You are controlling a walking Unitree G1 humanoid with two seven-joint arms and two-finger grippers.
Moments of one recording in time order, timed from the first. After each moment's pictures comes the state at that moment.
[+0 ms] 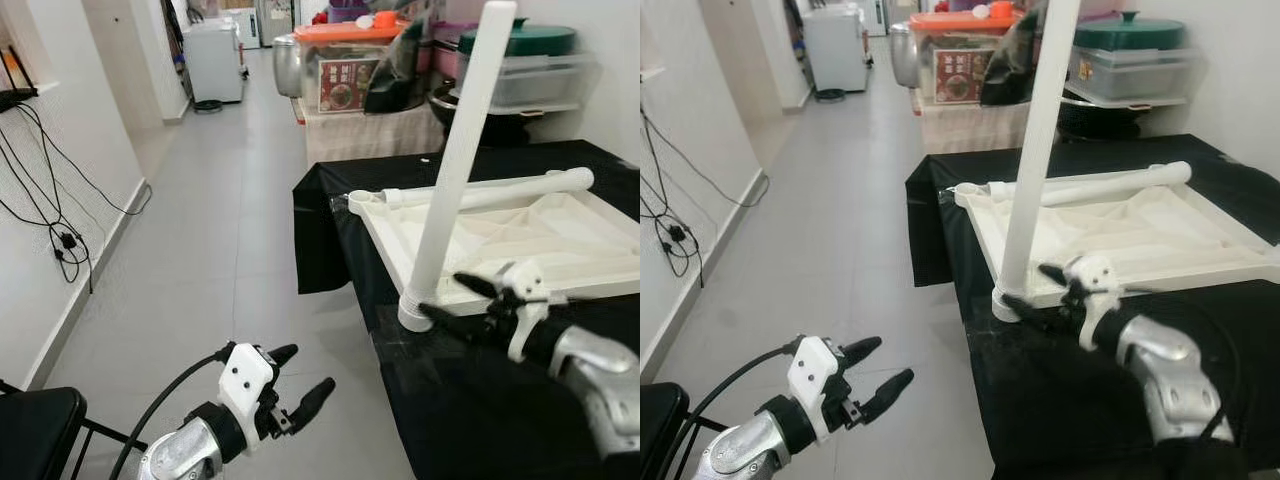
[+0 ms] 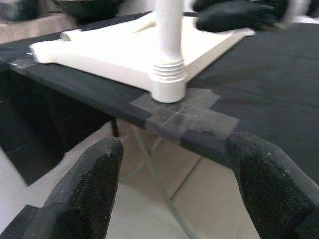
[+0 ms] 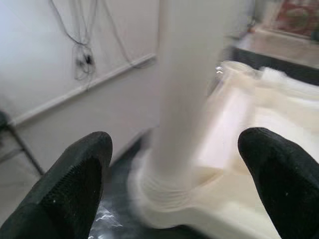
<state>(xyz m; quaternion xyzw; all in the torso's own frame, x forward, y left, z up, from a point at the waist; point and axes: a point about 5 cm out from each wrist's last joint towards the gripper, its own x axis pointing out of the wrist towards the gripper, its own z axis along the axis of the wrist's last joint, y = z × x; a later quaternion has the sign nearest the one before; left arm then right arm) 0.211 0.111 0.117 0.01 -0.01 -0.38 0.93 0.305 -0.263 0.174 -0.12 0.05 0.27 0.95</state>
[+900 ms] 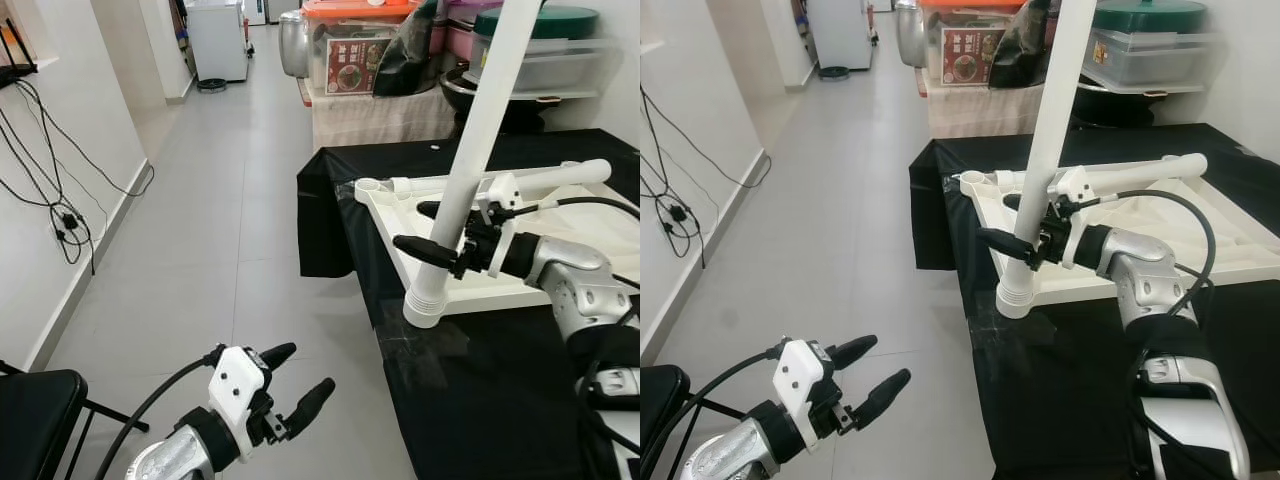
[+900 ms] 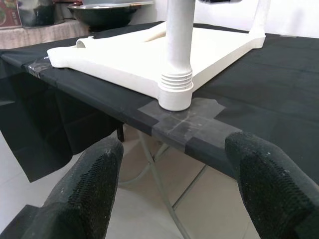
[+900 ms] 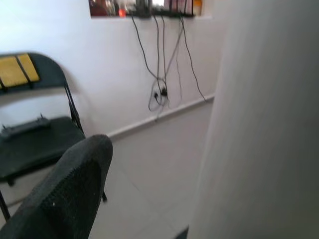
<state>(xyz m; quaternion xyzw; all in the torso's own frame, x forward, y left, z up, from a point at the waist) 0.197 0.115 0.134 0.01 -0.04 -0.36 0.93 0.357 -0.219 0.222 -0.07 -0.01 0.47 0.88</state>
